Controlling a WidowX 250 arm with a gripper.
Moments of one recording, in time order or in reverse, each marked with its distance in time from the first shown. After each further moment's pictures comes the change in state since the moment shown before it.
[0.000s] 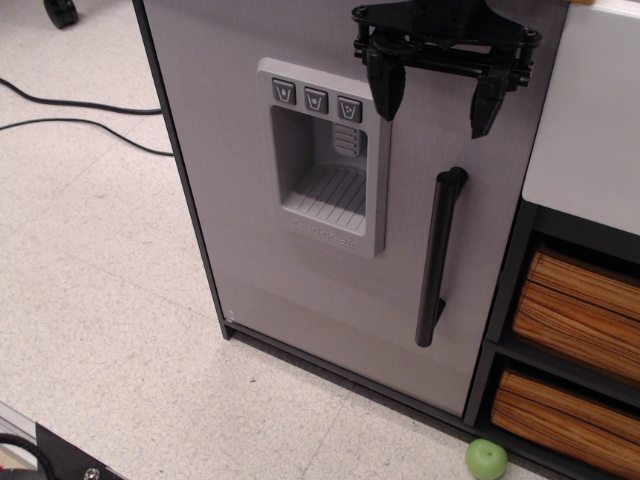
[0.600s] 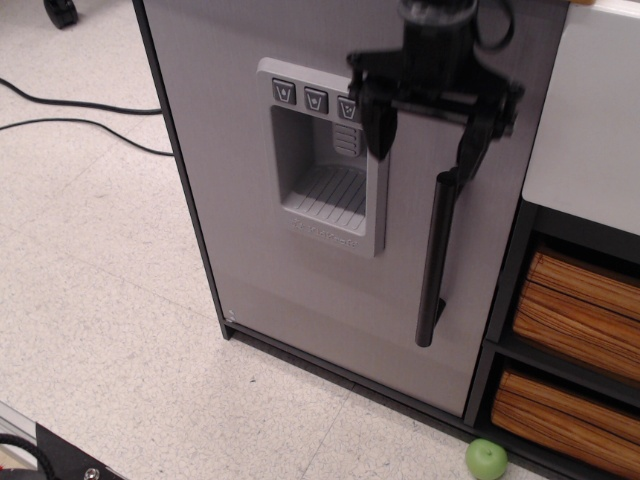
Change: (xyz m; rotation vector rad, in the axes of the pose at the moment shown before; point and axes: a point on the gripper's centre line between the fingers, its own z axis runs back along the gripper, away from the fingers) arm -0.016 0.000 -0.031 -0.001 0.011 -0.067
